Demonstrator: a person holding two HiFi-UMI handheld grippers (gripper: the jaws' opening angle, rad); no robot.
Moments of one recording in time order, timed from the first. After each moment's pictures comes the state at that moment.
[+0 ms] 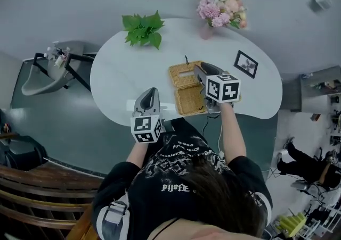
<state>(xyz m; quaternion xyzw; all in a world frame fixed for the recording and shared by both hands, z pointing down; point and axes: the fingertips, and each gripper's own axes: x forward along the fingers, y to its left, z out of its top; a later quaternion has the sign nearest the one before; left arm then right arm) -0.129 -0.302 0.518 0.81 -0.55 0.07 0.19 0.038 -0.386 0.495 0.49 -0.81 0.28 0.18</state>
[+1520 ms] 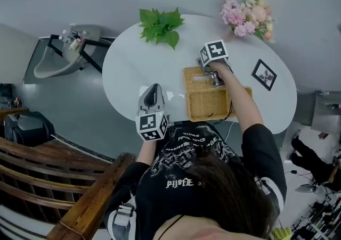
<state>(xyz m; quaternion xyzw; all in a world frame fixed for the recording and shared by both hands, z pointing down) -0.160 -0.337 0.522 0.73 -0.64 0.07 0.21 0.016 -0.491 0.637 0.37 -0.72 0.40 0.44</state>
